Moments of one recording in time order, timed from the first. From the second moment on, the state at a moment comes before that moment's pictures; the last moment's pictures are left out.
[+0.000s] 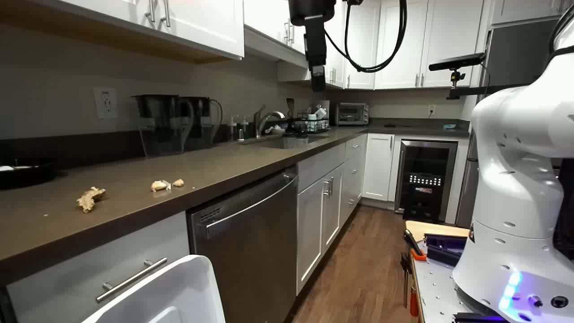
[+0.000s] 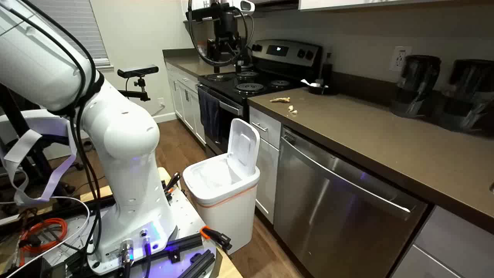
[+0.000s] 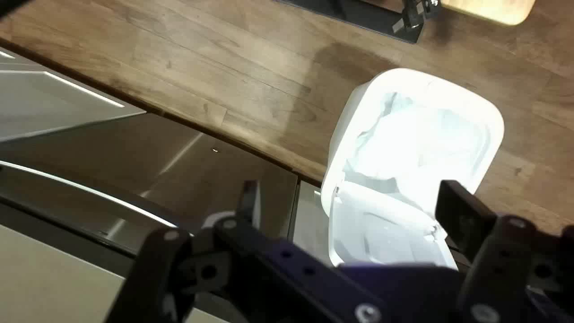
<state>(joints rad) 0.12 -0.54 0.15 -2.29 -0.03 1.65 -0.02</state>
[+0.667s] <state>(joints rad) 0.12 -0.54 0.15 -2.29 -0.03 1.65 -0.02</state>
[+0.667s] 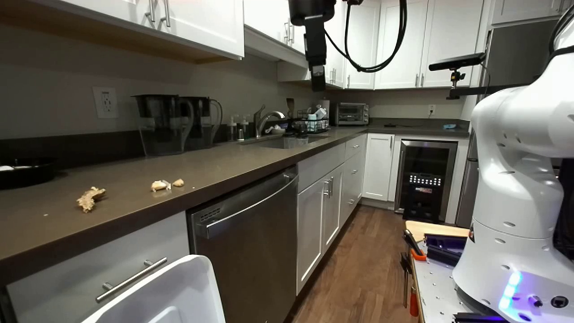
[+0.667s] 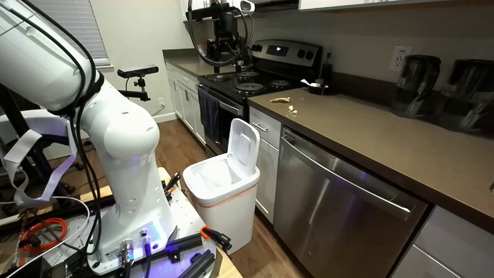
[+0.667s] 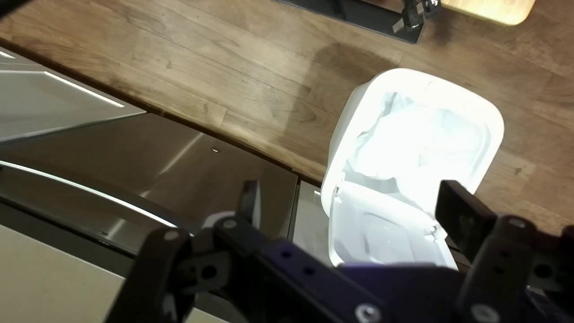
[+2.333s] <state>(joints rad) 0.12 0.35 0.10 -1.77 0.01 2.22 -0.08</state>
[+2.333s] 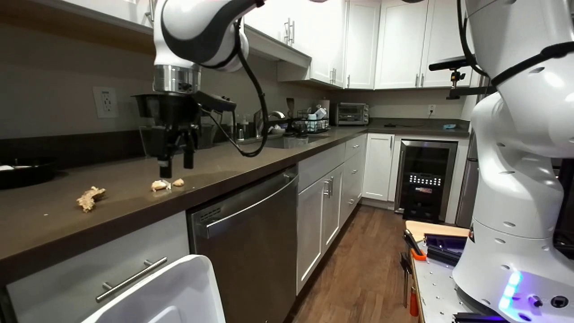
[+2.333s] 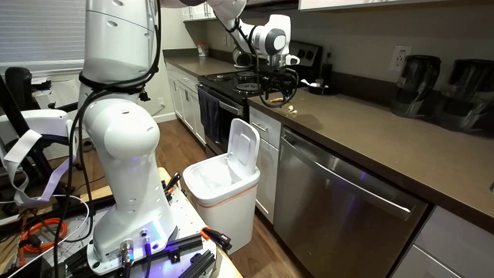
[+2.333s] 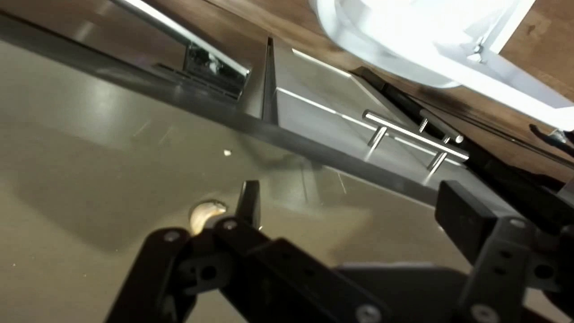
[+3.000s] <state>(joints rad) 0.11 0.58 0.01 -1.41 -0.08 2.11 -0.08</state>
